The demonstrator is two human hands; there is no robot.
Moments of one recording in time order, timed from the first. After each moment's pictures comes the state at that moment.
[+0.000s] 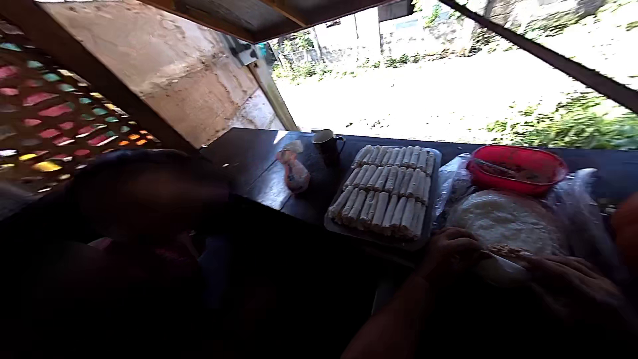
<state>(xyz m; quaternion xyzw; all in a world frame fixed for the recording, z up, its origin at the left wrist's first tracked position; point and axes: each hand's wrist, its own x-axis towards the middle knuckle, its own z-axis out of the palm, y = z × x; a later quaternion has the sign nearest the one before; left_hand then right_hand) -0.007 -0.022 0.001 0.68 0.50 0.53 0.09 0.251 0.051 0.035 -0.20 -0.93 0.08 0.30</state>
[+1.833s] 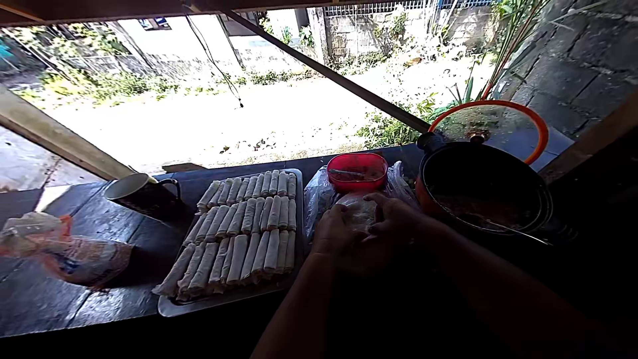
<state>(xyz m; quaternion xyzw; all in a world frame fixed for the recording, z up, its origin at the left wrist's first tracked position) 0.015 0.070 0.085 0.55 0.77 0.13 0.30 0.207 0.144 0.088 -0.41 -0.84 0.35 0.04</state>
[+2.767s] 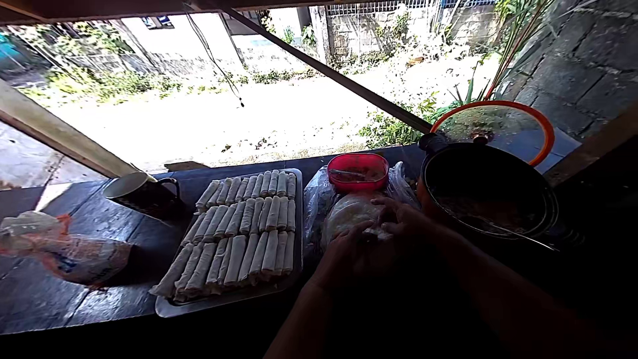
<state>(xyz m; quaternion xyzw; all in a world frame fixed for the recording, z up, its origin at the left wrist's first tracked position) 0.019 0.024 0.039 0.77 0.51 0.31 0.22 0.239 0.140 0.070 -0.35 -0.81 0.44 0.14</state>
